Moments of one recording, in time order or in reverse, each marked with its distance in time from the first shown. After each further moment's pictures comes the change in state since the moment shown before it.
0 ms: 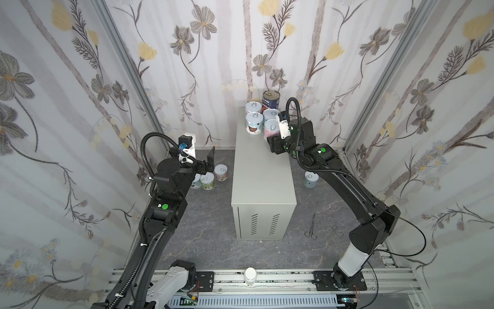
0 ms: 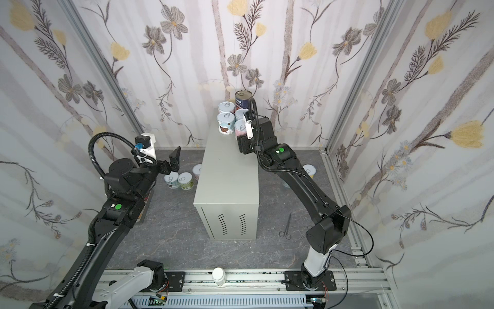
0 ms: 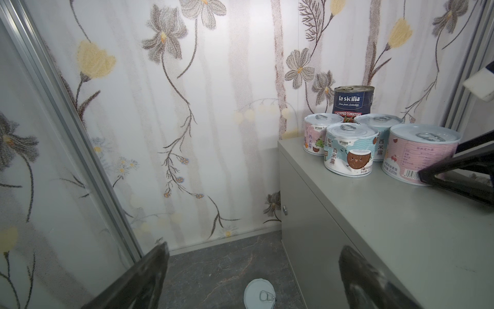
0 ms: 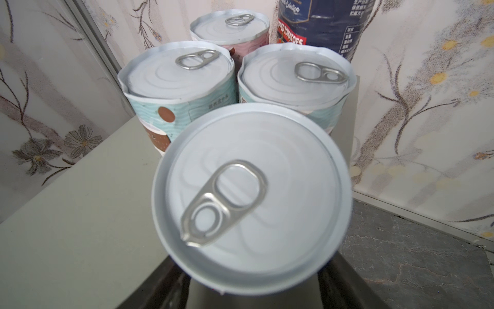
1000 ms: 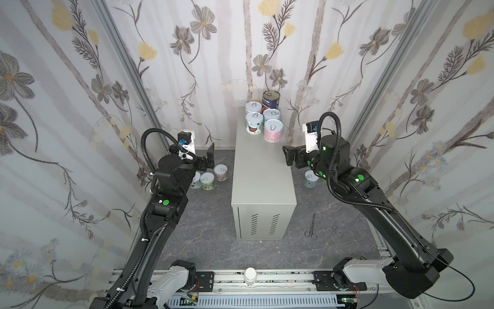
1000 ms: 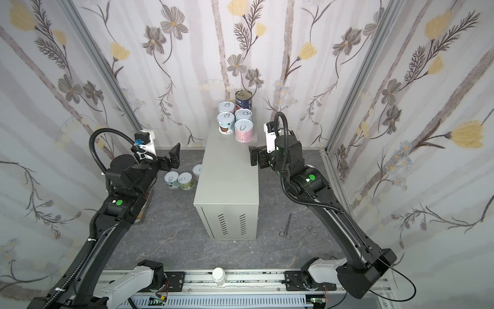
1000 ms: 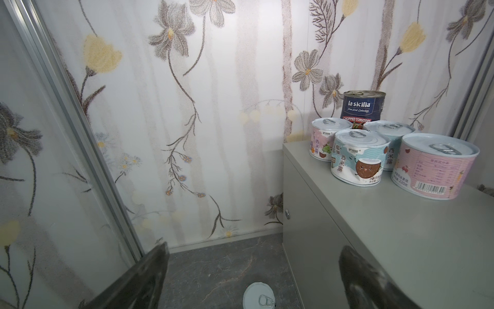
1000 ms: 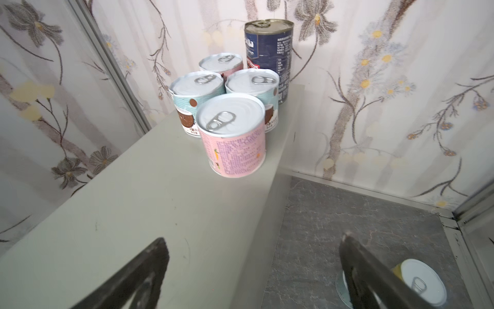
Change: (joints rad) left arm 0.000 0.057 0.058 -0.018 -0.038 -0.049; right arm 0.027 -0.467 -0.391 0.038 0.101 0.065
